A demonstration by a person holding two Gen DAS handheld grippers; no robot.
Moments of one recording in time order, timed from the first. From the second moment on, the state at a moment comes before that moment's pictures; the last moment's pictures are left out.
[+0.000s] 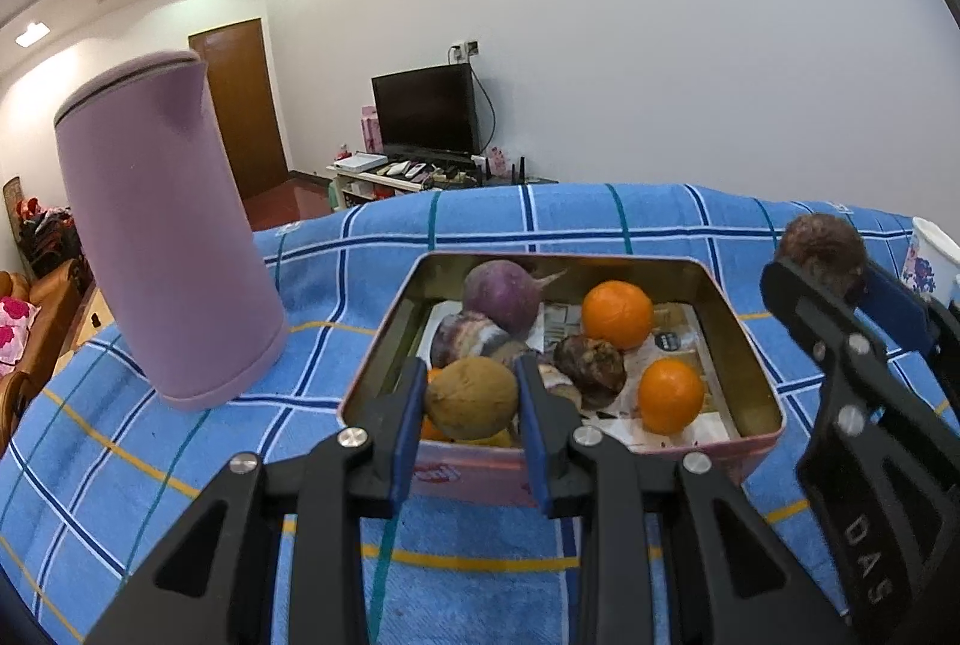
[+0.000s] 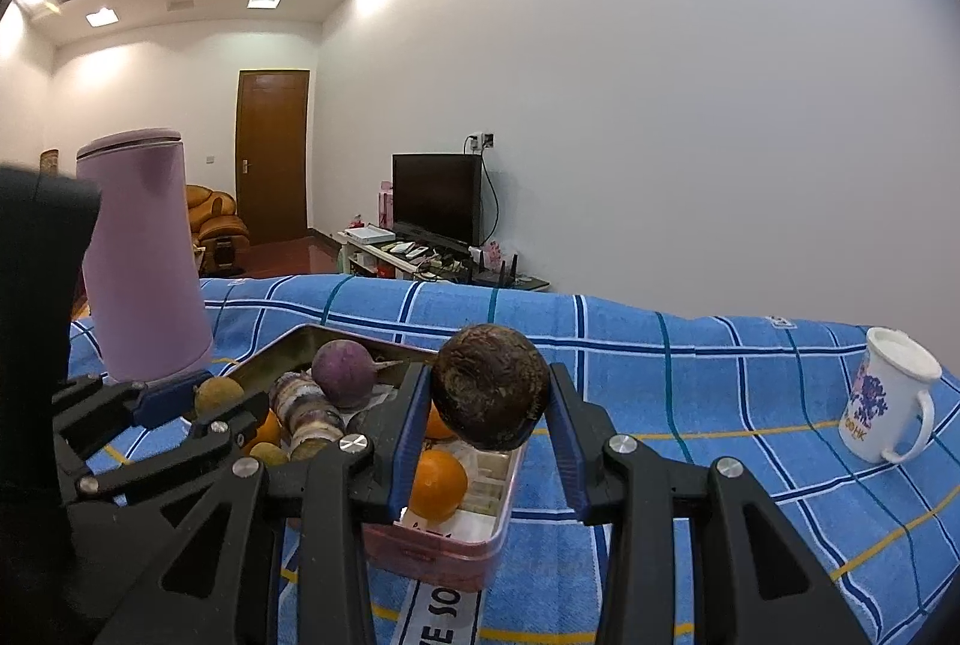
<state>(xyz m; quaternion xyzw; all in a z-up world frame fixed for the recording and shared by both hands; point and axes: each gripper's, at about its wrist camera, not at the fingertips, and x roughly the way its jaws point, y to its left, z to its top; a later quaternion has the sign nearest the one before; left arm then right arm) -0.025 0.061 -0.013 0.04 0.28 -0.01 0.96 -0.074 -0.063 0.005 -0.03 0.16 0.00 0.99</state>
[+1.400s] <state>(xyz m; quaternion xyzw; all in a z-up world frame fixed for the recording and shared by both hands) -0.005 0.086 0.035 0.00 0.25 -0.01 0.97 -0.062 -0.066 0.038 0.01 0.19 0.03 0.98</state>
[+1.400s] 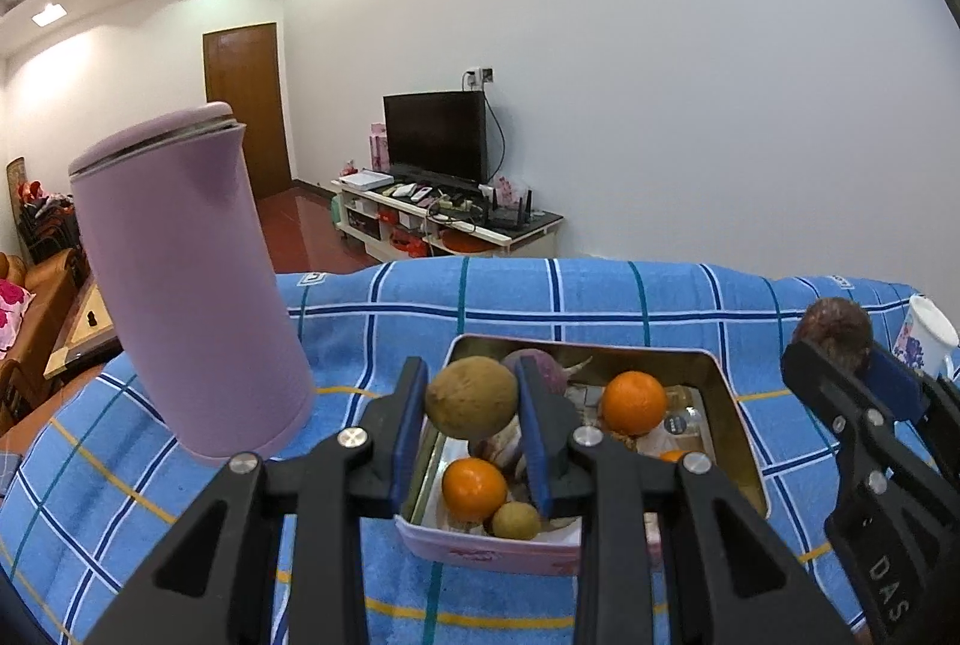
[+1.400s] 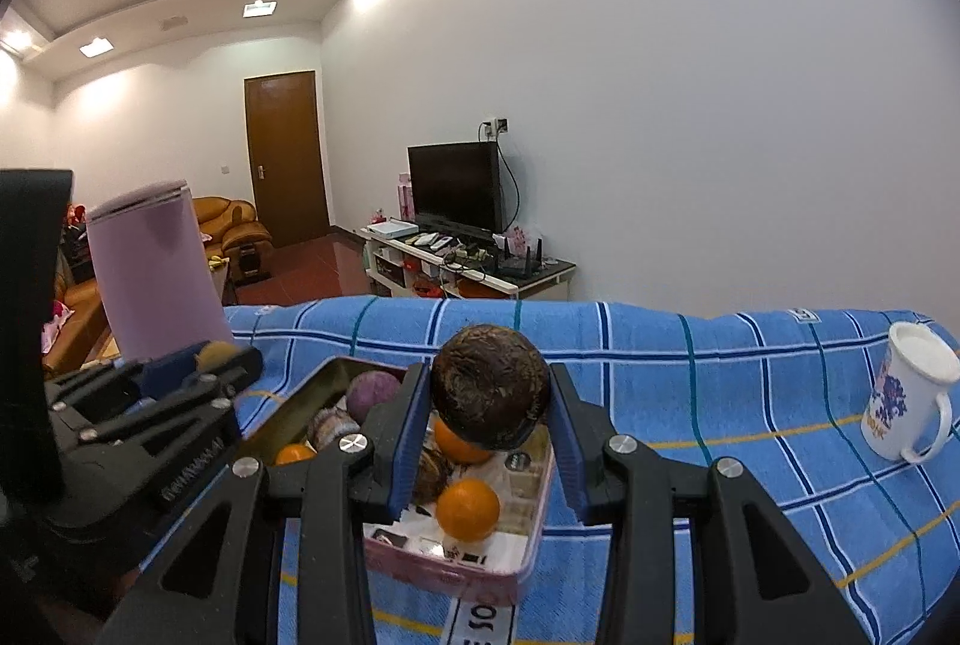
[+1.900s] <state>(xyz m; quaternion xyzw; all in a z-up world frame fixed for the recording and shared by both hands) 0.016 0.086 0.034 0.01 0.25 0.00 0.97 -0.052 -0.048 0.039 -0.02 0.17 0.03 0.98</state>
